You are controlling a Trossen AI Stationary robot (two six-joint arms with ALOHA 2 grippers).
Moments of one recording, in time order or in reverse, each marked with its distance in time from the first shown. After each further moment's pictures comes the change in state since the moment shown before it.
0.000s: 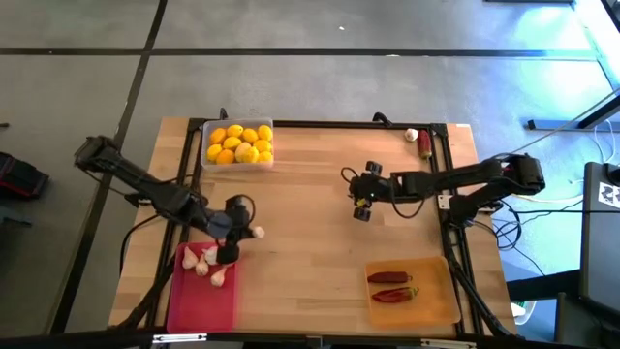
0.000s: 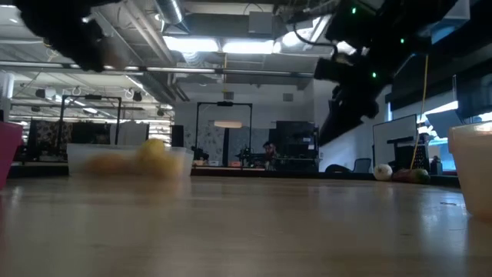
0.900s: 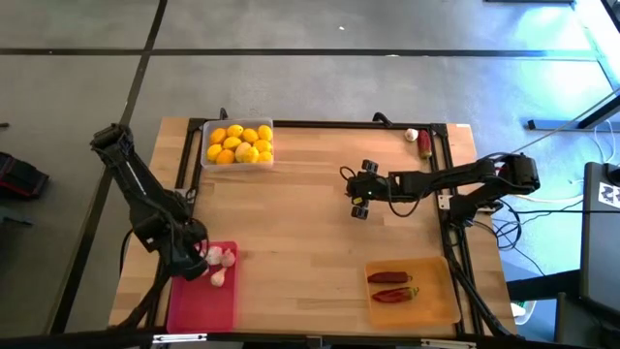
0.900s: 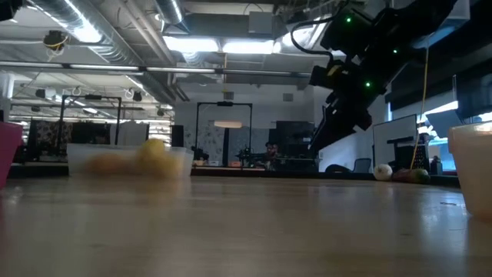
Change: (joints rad) left arm -0.532 0.000 0.009 -0.534 0.278 -1.254; right arm -0.041 0.045 -0.033 0.109 -0.001 -0.083
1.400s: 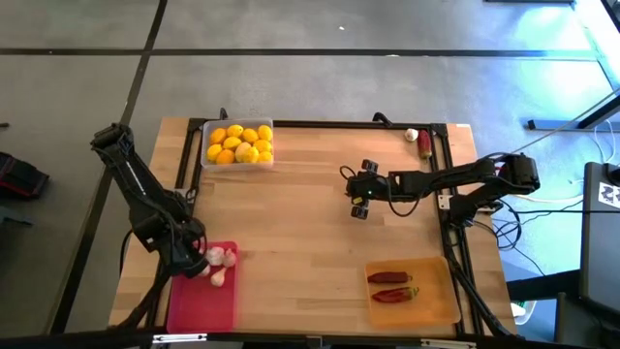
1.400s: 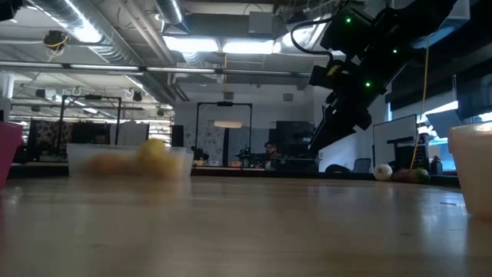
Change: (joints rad) left arm -0.012 0.000 -0.001 -0.044 0.023 -0.102; right arm -0.004 0.001 0.000 0.003 -0.011 0.001
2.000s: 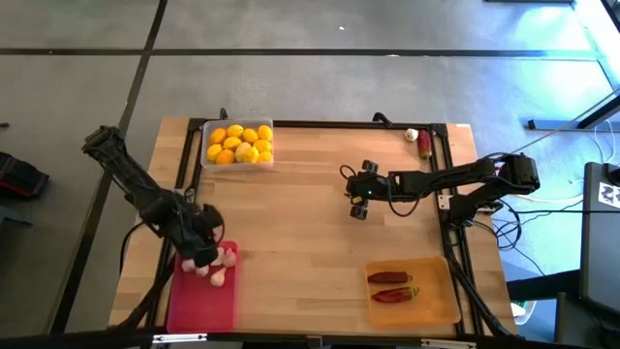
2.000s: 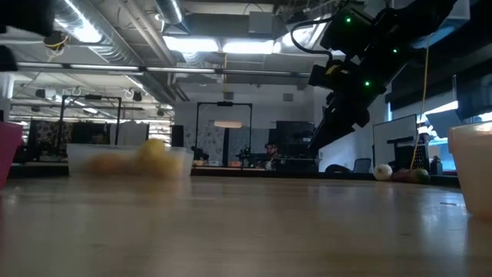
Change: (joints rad) left arm 0.195 -0.076 0.000 0.068 -0.273 0.502; right arm 0.000 0.000 0.001 0.002 -0.015 0.049
